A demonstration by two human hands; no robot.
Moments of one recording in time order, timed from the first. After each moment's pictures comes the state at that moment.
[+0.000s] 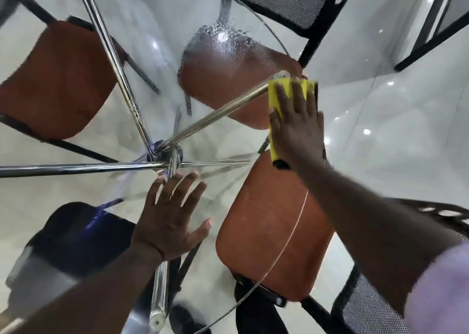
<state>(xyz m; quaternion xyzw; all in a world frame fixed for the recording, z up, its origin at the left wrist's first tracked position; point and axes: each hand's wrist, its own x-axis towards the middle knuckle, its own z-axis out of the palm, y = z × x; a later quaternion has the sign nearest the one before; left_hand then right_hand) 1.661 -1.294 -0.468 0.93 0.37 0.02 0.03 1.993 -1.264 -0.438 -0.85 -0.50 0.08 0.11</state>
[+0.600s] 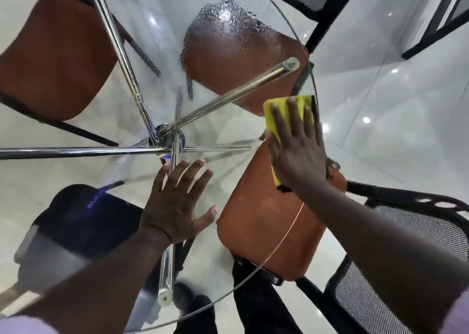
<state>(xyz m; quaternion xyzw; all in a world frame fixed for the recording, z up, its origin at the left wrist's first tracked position) 1.662 -1.294 -0.465 0.92 0.38 0.00 0.07 1.964 -1.313 -0.430 -0.81 -0.57 0.11 0.07</state>
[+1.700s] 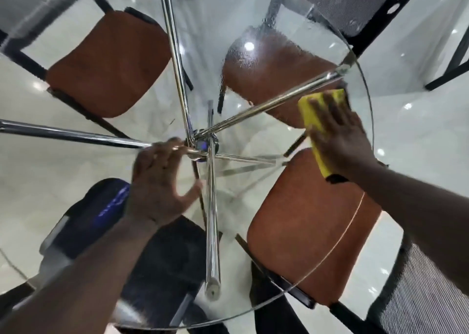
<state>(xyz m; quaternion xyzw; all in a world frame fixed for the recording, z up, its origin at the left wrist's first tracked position) 1.545 -1.256 -0.461 0.86 0.50 0.10 0.06 1.952 -1.291 -0.452 -0.75 -0.66 0.05 0.04</state>
